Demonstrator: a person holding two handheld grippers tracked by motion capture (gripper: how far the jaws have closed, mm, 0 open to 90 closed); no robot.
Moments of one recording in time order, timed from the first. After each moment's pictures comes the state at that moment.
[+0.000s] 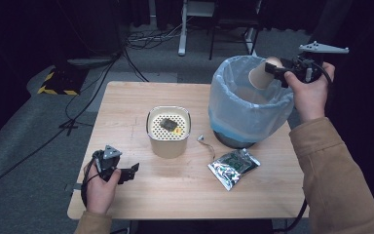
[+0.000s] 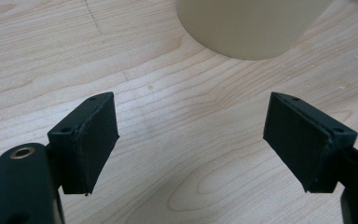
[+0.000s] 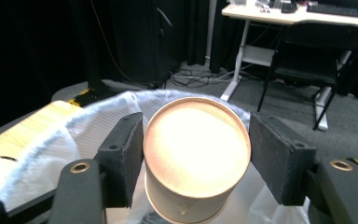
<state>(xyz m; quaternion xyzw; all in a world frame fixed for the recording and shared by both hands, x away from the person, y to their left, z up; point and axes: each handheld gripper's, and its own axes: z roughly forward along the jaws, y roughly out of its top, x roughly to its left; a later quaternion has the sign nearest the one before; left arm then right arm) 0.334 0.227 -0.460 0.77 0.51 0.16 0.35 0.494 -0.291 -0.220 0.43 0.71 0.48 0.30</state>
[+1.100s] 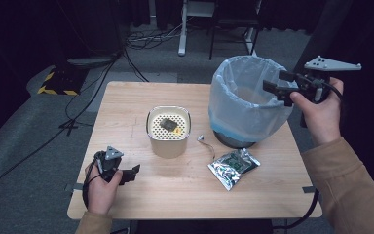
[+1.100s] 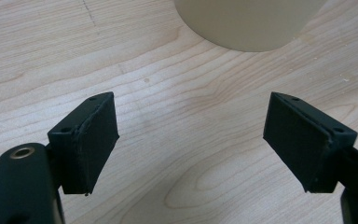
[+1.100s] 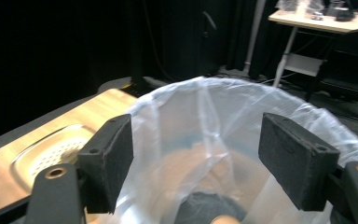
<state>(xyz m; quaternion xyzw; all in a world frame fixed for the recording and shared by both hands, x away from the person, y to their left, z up) 0.334 0.225 -0.464 0.77 0.51 0.16 0.34 0.428 -0.283 -0.215 0.36 0.74 0.51 0.26</state>
